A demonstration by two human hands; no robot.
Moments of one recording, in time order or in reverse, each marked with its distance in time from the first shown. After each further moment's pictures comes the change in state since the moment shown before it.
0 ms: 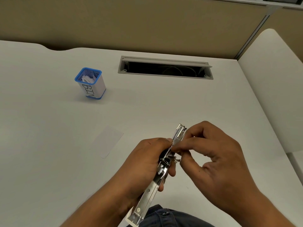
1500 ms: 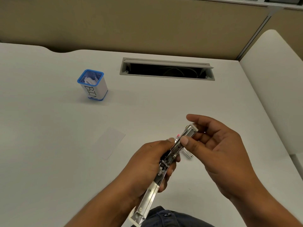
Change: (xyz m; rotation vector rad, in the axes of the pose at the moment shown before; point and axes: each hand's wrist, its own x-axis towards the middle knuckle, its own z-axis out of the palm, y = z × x) left_hand 0.011 -0.016 -0.005 -0.197 -0.066 -0.125; right_hand 0.009 0.018 0.008 0.766 0.058 0.489
